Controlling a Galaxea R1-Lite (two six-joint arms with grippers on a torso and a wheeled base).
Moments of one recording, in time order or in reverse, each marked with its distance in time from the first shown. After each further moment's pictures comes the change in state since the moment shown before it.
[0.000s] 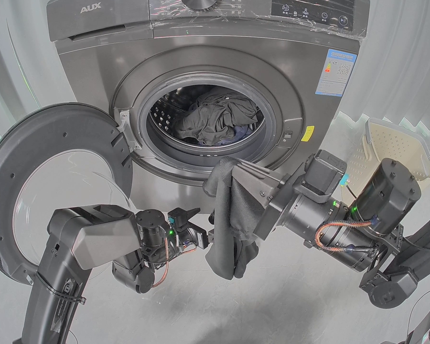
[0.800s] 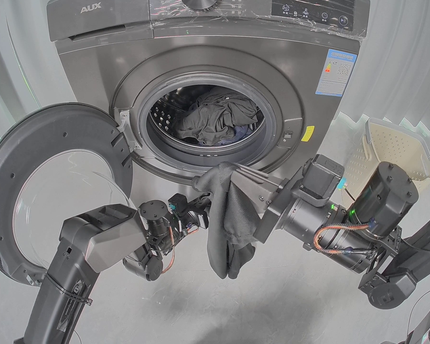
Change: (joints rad) left arm 0.025 0.104 -0.261 -0.001 0.086 0.001; right arm -0.003 0.007 0.010 0.000 0.000 0.000
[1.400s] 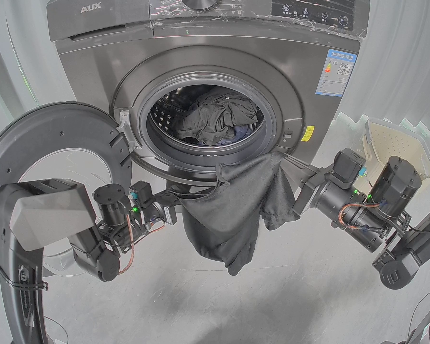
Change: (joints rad) left arm 0.073 -0.399 0.492 -0.001 -0.005 0.043; right arm -0.223 0.002 0.077 -0.036 -0.011 0.012
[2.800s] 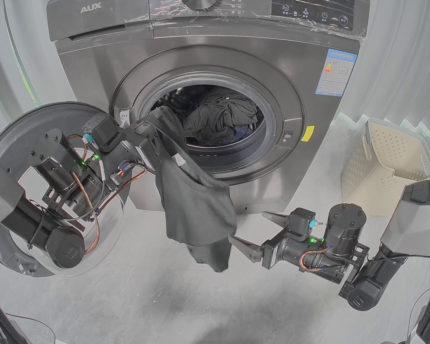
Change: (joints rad) left arm -0.063 -0.450 0.051 0.003 -0.010 0.021; right arm 0.054 0.271 0.062 -0.023 0.041 -0.013
